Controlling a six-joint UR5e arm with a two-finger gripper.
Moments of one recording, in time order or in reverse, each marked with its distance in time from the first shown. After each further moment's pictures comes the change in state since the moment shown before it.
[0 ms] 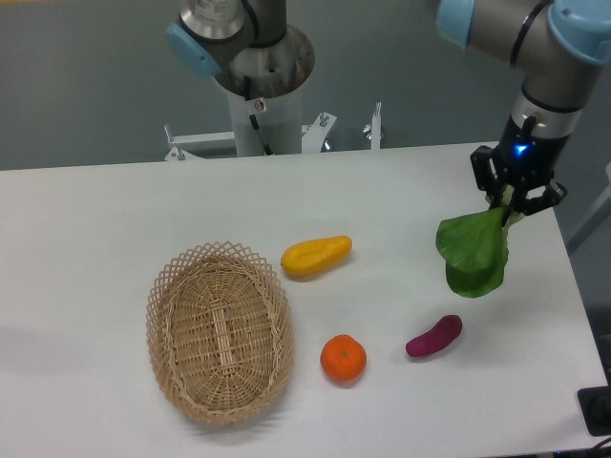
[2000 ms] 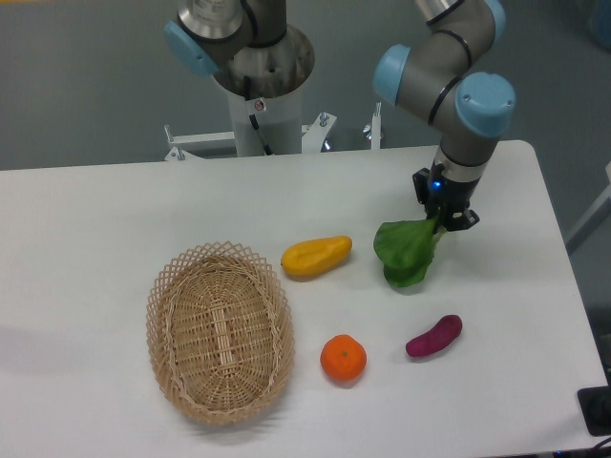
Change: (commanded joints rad) arm -0.032 -0.008 -0.400 0.308 0.149 0.184
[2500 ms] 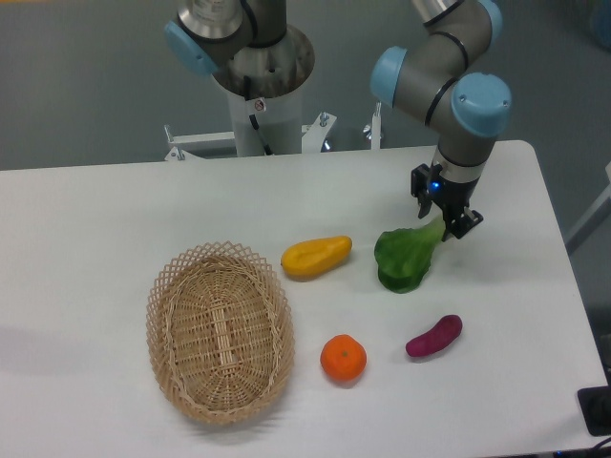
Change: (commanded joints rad) arm 0.003 0.006 0.035 0.063 0.002 -0.035
